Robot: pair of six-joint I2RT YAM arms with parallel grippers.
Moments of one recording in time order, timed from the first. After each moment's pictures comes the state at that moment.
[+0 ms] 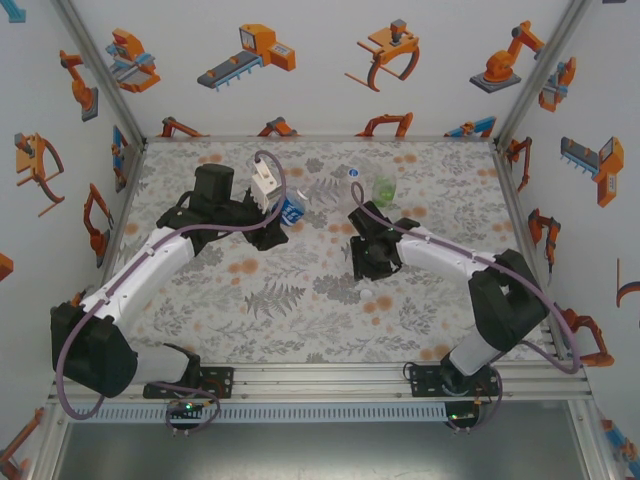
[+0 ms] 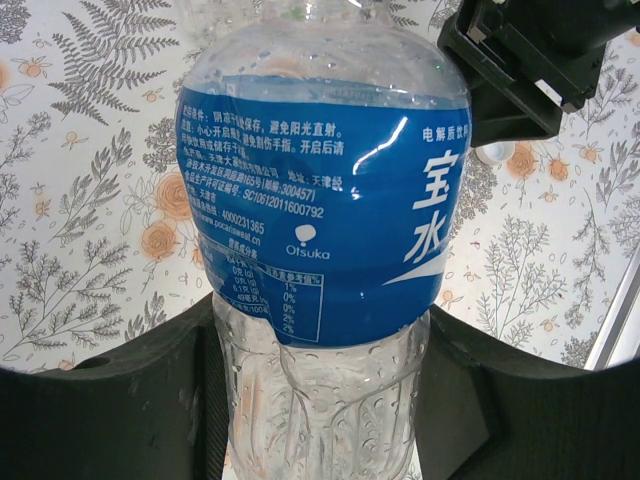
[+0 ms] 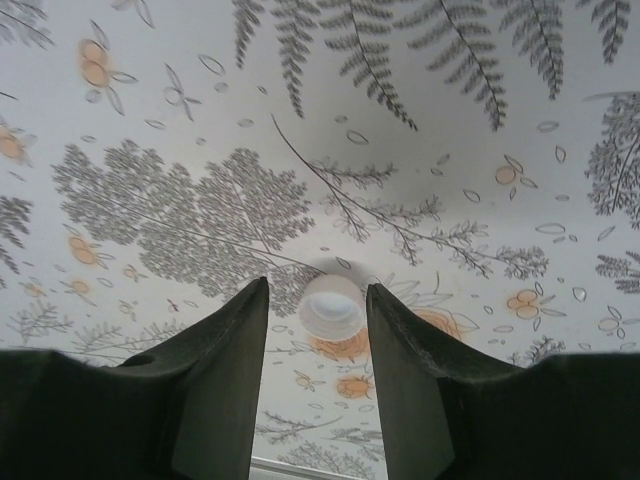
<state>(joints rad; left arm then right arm) -0.46 1.32 1.09 -0.45 0.57 0.33 0.66 1.60 1.02 -0.65 0.02 0.51</state>
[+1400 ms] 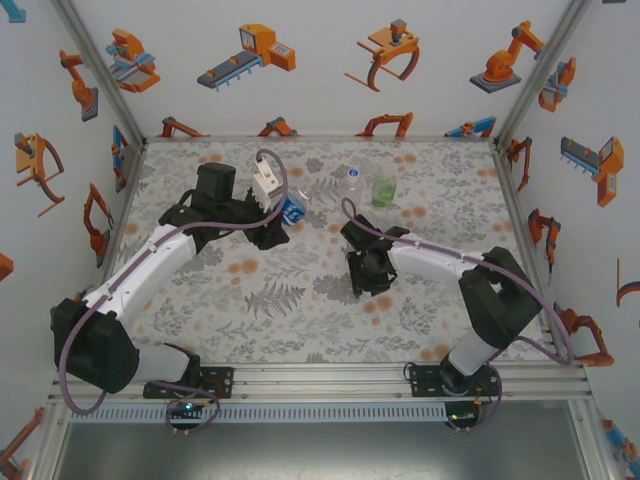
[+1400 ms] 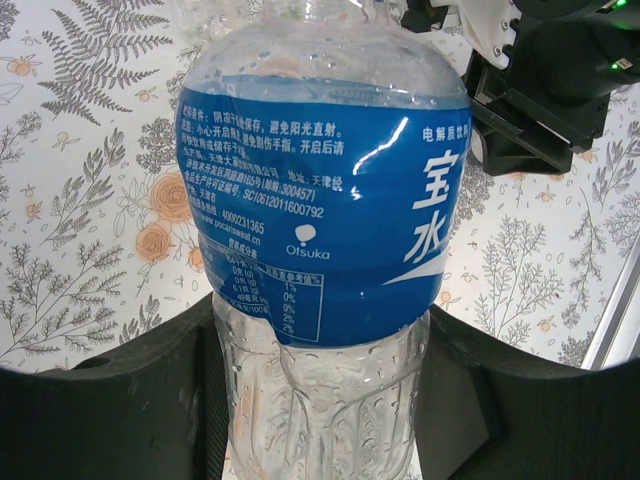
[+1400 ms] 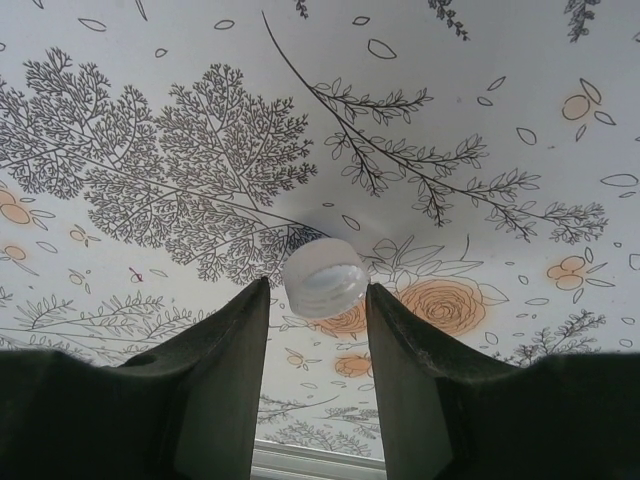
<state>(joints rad) -0.46 1.34 1.10 -0.45 0.58 0.33 0.72 1.63 0.98 -0.67 0.01 0.53</state>
